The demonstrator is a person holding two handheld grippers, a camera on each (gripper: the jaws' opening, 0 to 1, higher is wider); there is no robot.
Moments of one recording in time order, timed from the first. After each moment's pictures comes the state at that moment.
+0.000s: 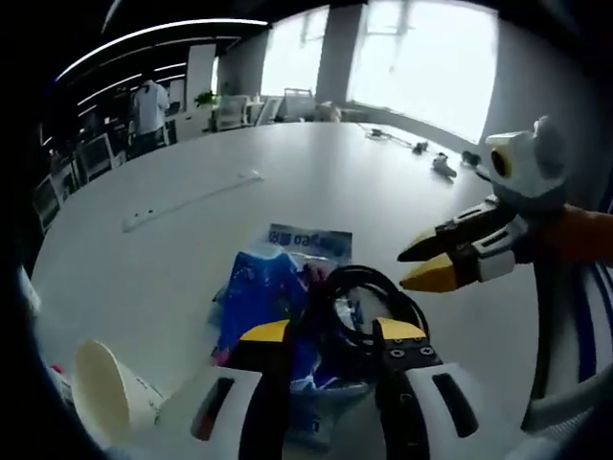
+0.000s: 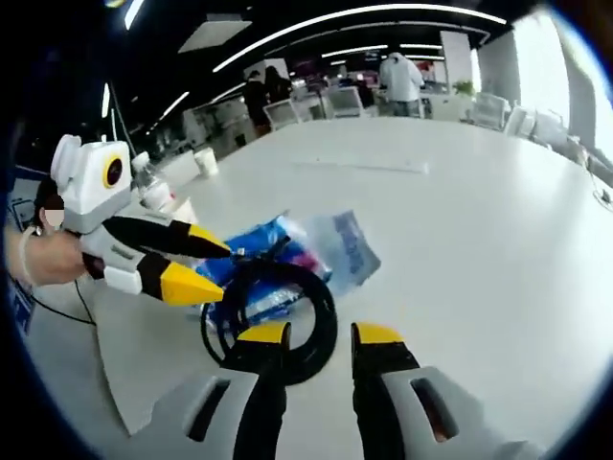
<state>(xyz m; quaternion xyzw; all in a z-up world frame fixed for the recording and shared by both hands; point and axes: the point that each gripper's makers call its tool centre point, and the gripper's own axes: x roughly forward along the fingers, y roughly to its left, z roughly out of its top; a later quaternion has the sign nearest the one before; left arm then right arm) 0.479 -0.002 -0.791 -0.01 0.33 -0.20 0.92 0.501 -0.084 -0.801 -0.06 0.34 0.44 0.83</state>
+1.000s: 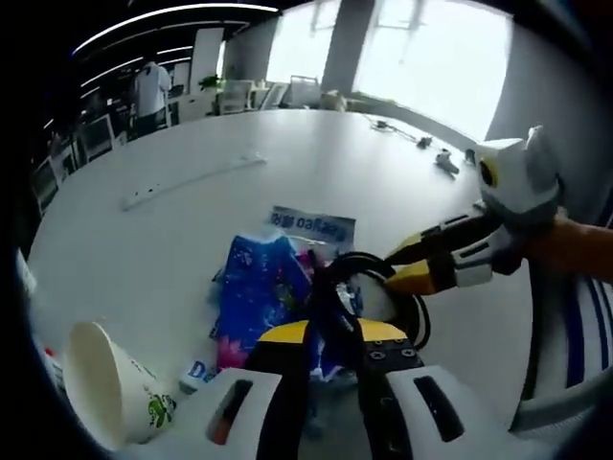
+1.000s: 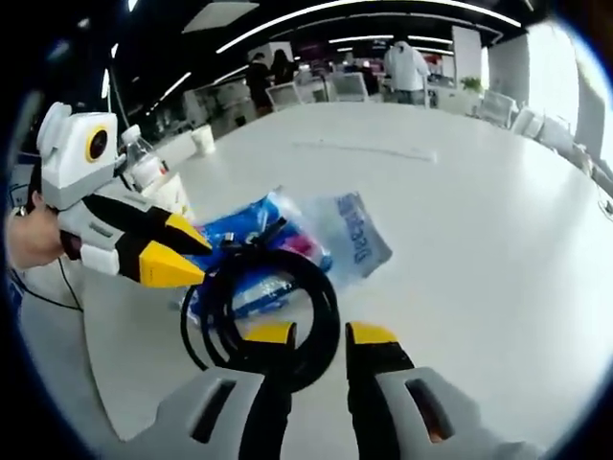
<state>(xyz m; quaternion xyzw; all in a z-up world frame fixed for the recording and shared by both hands) 0.470 0.002 -0.798 -0.03 0.36 -0.20 0.91 0.507 -0.080 -0.824 -0.09 0.36 0.43 0.82</state>
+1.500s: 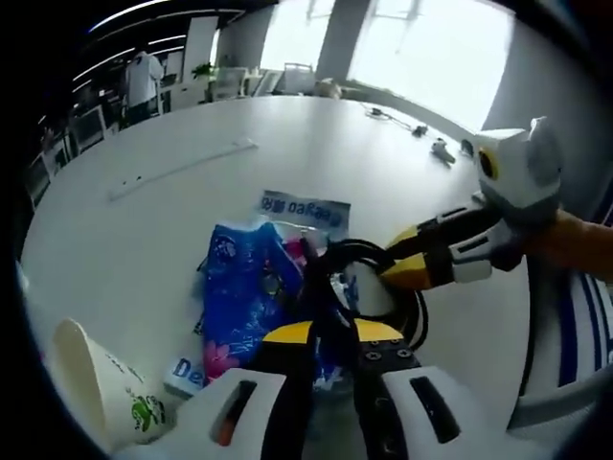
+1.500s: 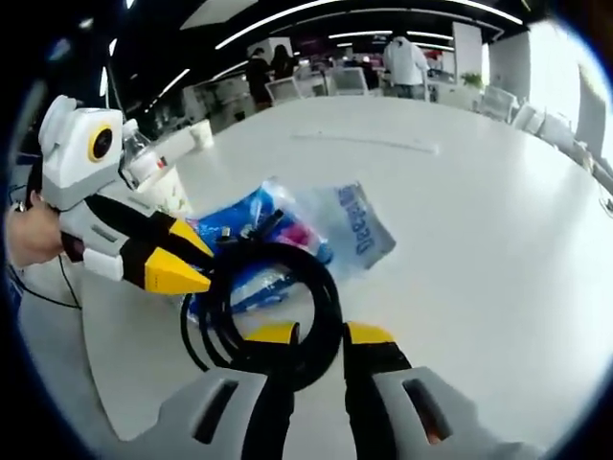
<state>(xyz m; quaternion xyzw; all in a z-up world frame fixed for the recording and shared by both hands) 0.470 -0.006 -0.812 -0.03 0.39 -0.22 0.90 0.508 -0.080 -0.834 -0.10 0.38 0.43 0.82</state>
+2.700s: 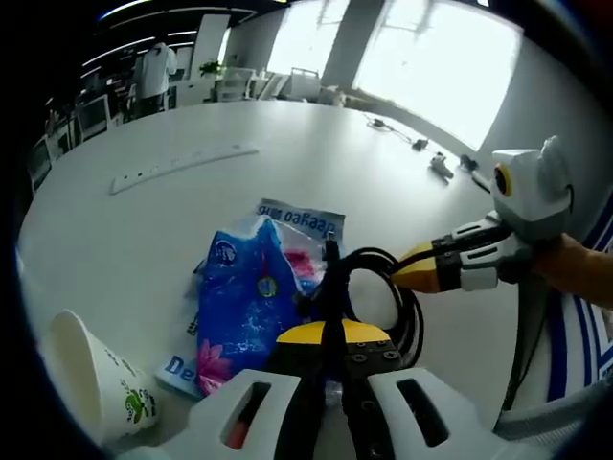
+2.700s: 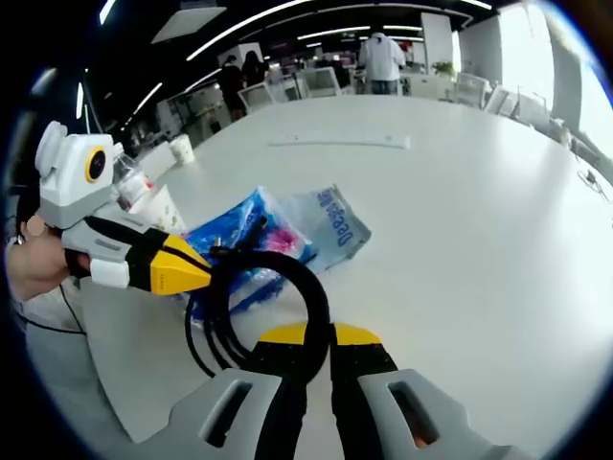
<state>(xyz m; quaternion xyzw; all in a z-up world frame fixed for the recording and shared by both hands) 0.466 -0.013 -0.796 -0.07 0.37 -0.22 0.90 0.494 -0.099 -0.810 -0.07 0.39 0.38 0.84</state>
